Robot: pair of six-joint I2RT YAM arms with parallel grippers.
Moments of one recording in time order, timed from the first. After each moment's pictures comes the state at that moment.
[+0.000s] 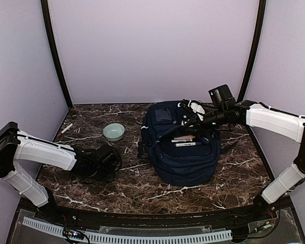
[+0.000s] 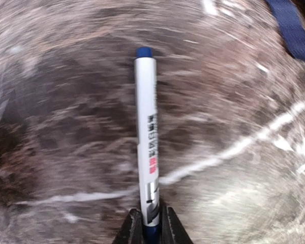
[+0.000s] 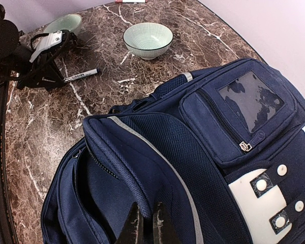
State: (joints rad) left arm -0.92 1.48 0.66 -0.39 -0.33 -0.82; right arm 0.55 1.49 1.16 -0.43 -0.52 -0.43
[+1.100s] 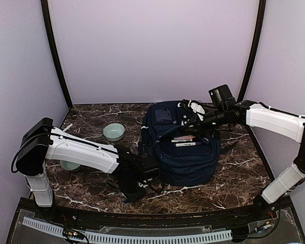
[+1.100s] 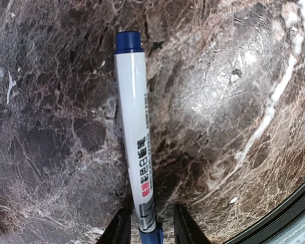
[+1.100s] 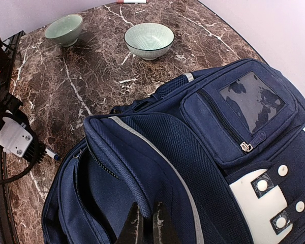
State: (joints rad) left arm -1.21 1.87 1.21 -0.87 -0.07 -0.39; right arm 0.55 1.49 1.16 -0.43 -0.53 -0.43
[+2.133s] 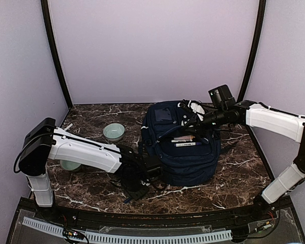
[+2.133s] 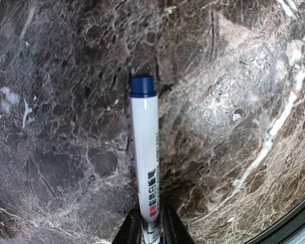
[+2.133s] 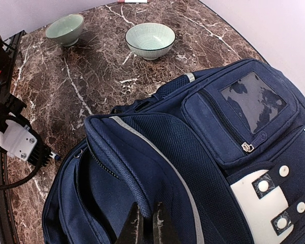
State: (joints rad) left arm -1.22 1.91 1.25 -0.86 -0.12 -0.40; right arm 0.55 1.49 1.16 -0.43 -0.53 -0.43
